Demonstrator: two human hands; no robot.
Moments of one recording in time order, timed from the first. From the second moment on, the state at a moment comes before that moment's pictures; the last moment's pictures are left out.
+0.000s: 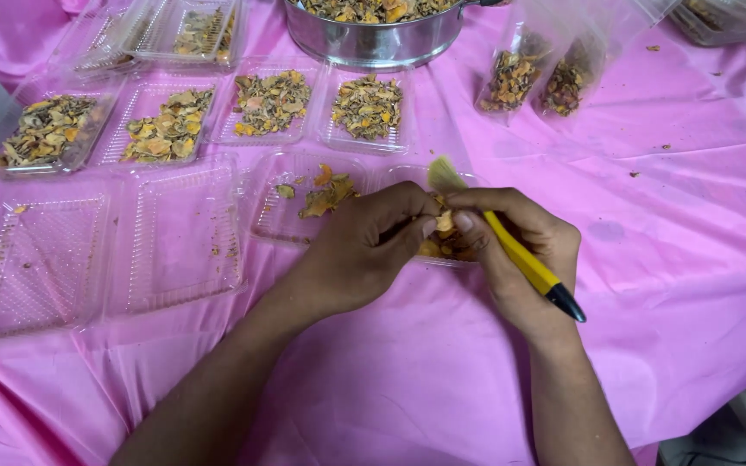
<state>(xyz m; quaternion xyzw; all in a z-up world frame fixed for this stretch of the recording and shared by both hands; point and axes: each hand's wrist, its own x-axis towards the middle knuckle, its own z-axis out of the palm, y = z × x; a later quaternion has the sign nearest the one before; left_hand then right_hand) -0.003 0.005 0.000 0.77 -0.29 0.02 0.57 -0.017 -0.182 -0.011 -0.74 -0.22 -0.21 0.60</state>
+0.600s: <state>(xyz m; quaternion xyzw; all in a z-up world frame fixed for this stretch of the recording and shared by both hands) -0.001 0.009 0.004 0.77 -0.23 0.07 0.59 -0.022 -0.197 -0.015 -0.68 -0.27 -0.21 0.65</state>
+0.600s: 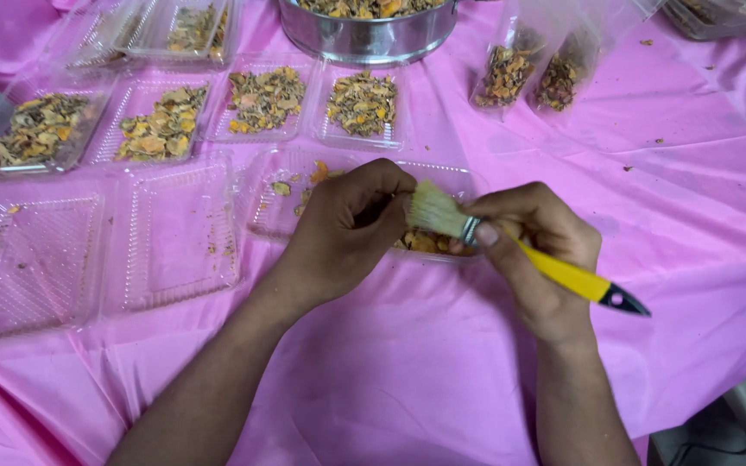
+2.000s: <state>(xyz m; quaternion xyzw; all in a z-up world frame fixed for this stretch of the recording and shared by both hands) 0.002 0.018 0.010 0.92 -0.13 0.08 0.37 0.061 -0.209 -0.014 -0.89 -0.38 -0.11 0.24</state>
